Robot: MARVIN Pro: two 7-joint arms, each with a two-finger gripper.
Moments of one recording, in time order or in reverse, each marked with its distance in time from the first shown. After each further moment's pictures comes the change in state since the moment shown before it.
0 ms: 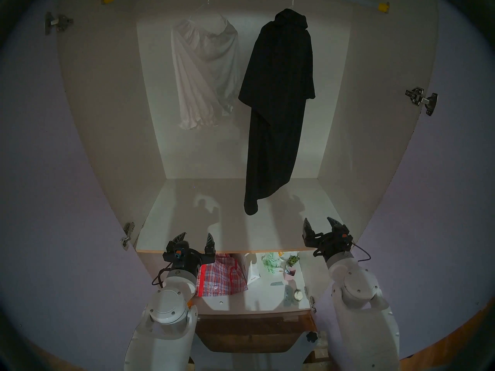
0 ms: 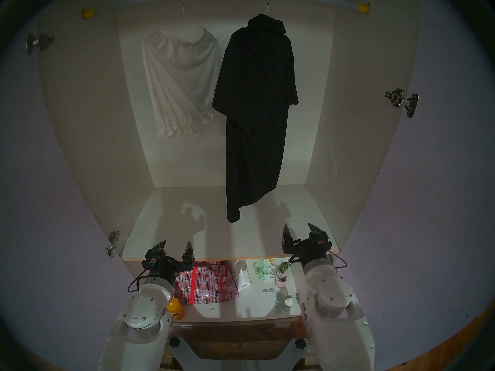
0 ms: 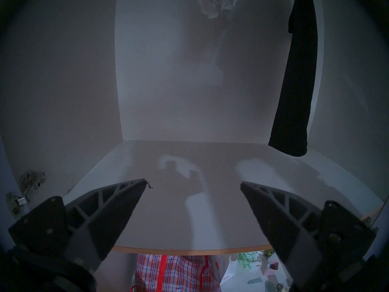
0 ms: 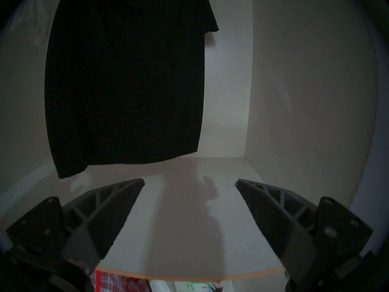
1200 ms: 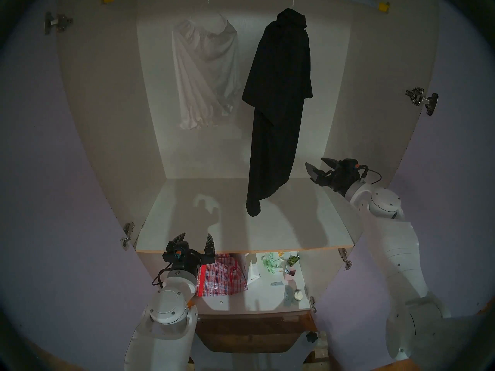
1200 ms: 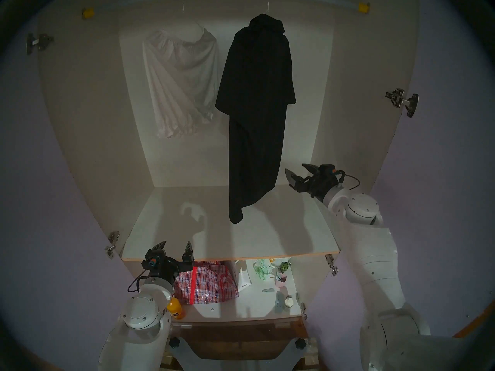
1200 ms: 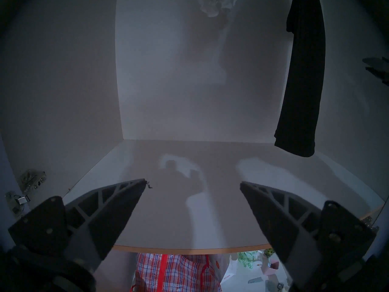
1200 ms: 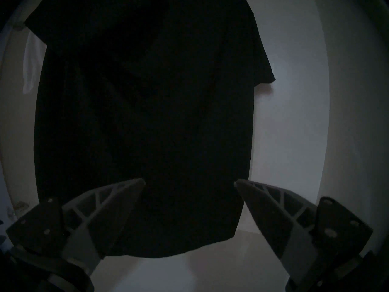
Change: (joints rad) left arm 0.000 0.001 0.000 0.002 0.000 0.000 0.002; right arm 0.557 0.227 -0.014 0.367 0.205 0.091 0.524
